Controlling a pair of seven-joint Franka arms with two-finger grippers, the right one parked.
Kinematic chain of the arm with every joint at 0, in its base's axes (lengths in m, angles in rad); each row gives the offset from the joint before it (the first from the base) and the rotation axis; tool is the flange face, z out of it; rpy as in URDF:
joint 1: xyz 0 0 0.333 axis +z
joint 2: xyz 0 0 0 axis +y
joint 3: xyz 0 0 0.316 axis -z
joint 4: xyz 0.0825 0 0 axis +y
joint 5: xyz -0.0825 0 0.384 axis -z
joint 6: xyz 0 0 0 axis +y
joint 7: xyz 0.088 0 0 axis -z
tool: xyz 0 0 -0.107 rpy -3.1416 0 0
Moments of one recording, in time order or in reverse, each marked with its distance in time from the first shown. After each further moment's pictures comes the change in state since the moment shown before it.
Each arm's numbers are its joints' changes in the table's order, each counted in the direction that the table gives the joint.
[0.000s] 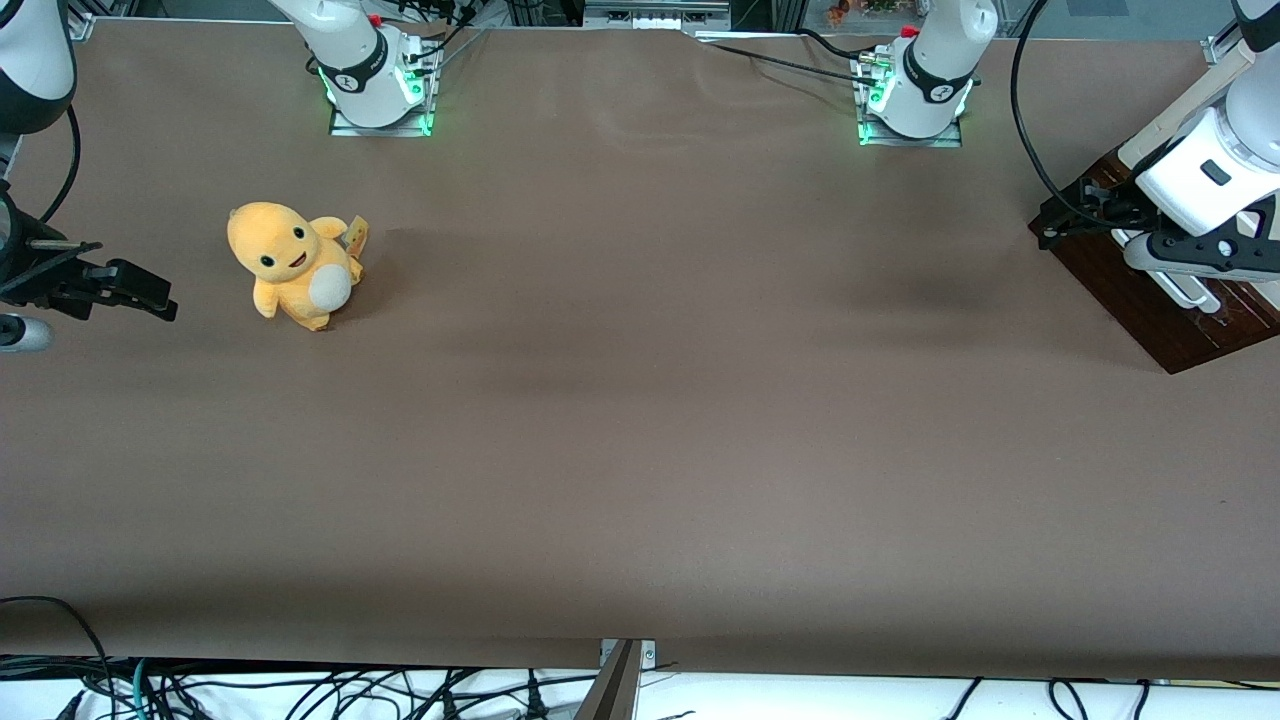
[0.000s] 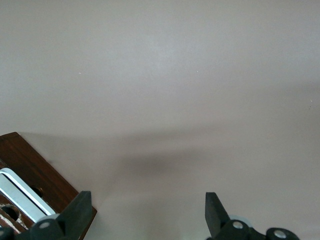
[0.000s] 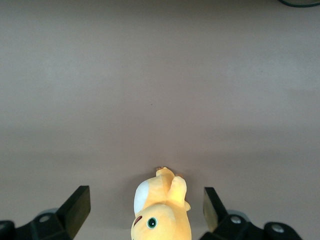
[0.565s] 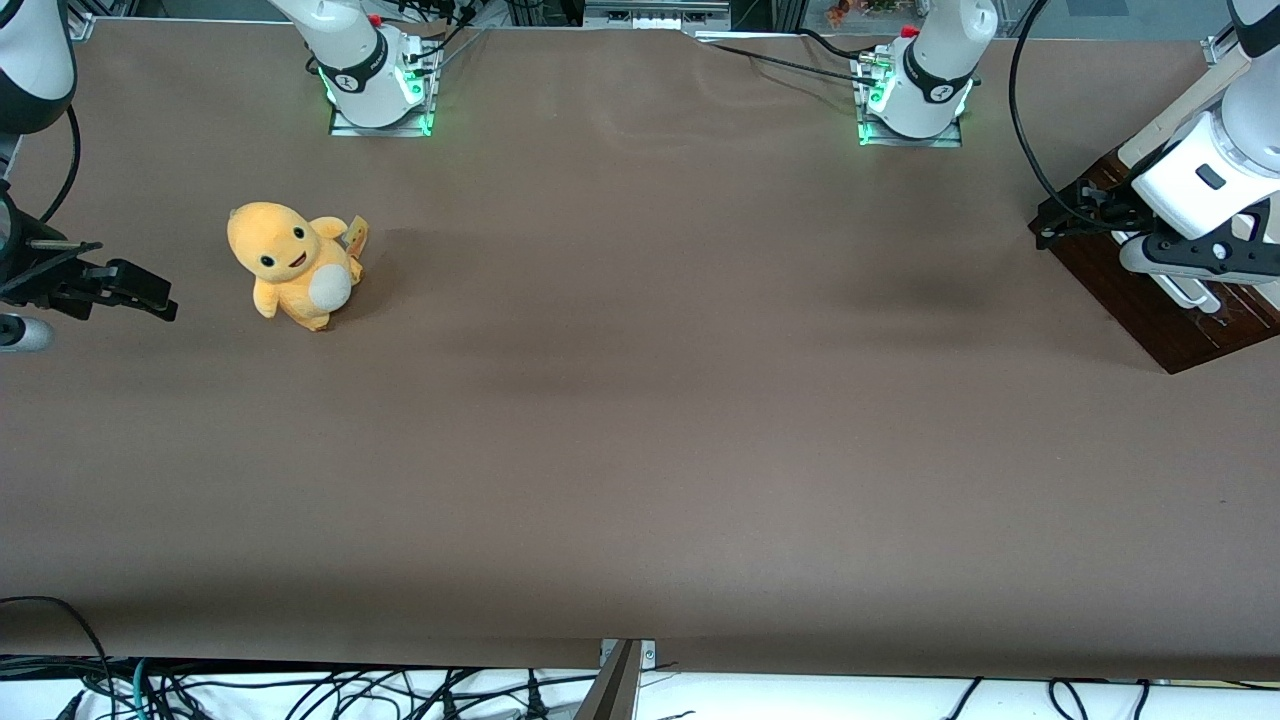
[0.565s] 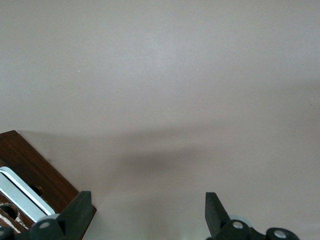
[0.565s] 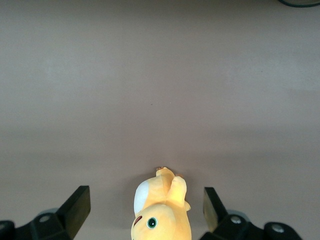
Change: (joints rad) arm 0.000 0.003 0.000 0.001 0.001 0.002 -0.001
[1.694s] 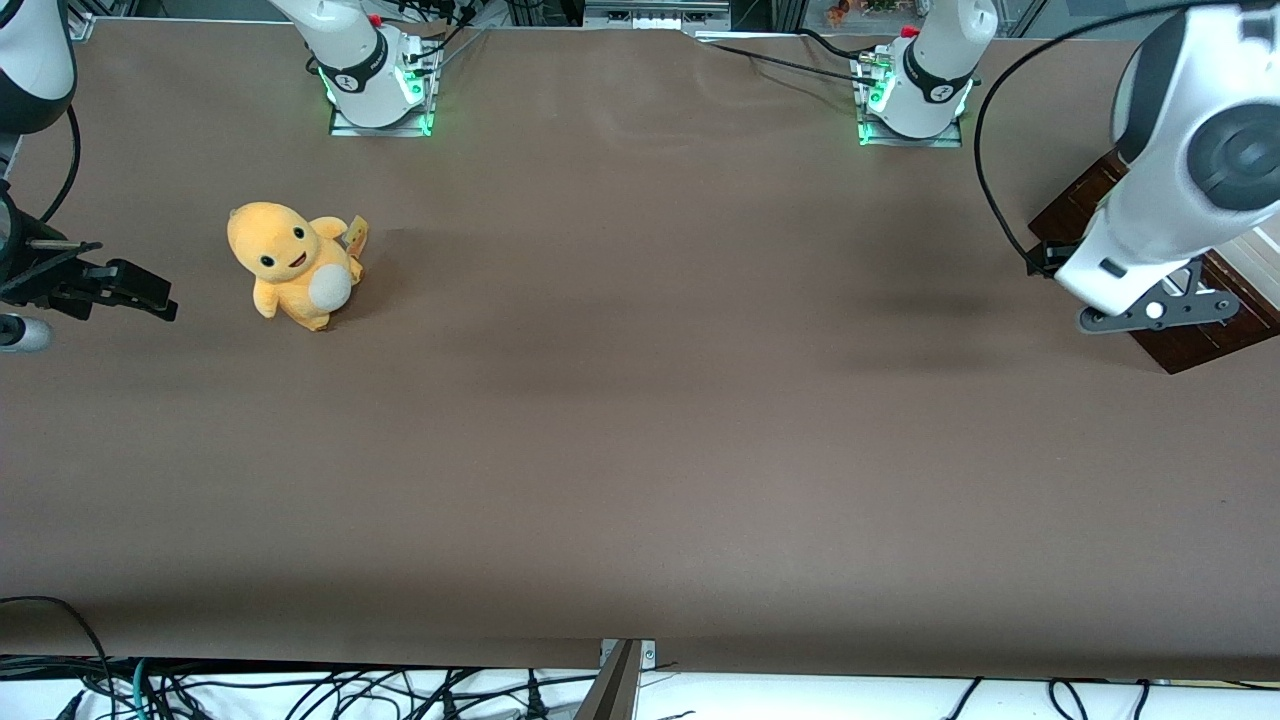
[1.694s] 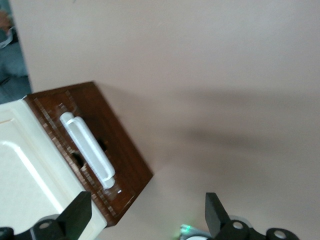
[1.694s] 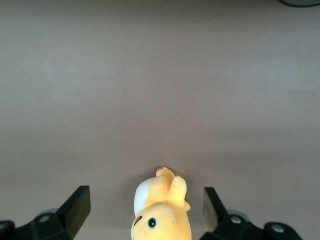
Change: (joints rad) arm -0.067 0.155 0.017 0.006 -0.371 0.132 -0.275
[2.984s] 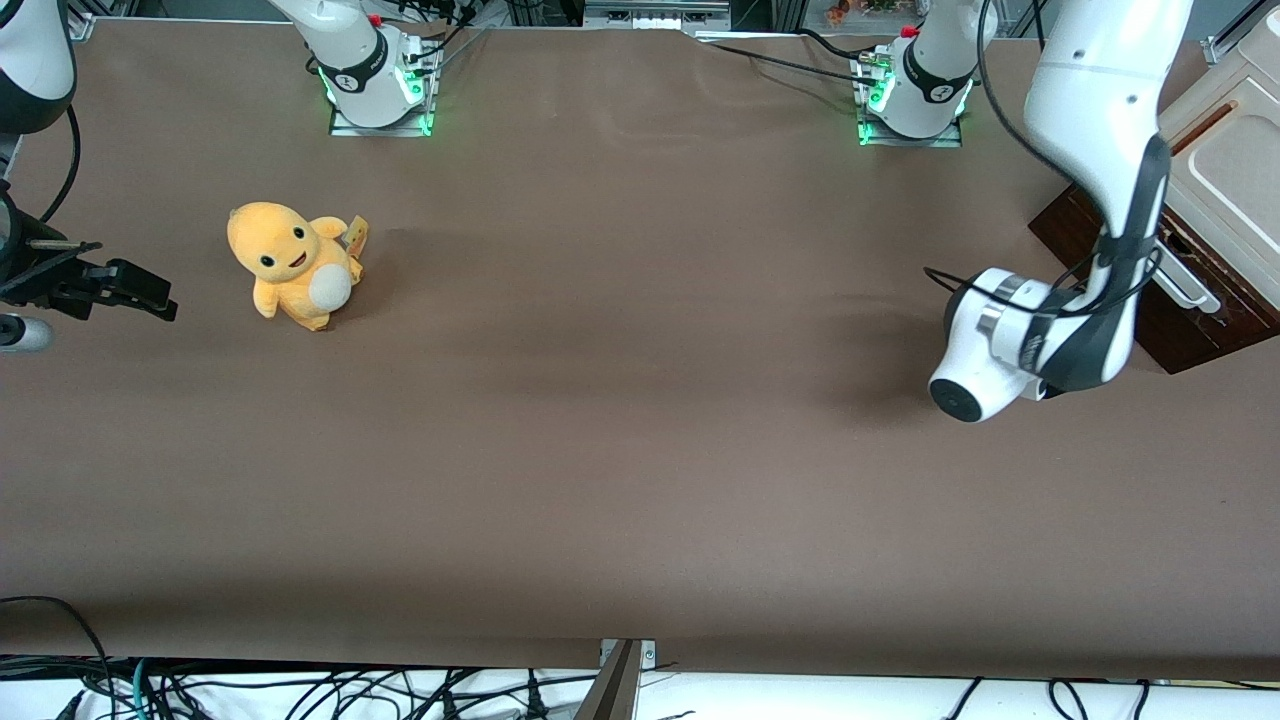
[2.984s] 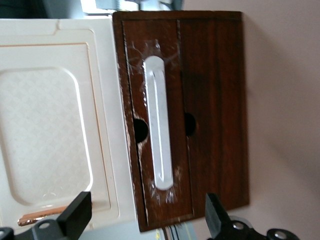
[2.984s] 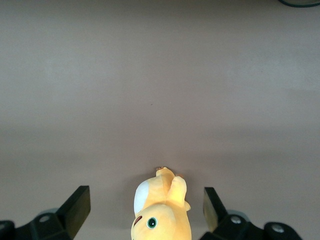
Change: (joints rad) arm -0.013 0.511 -0.006 0.064 -0.479 0.232 -0.709
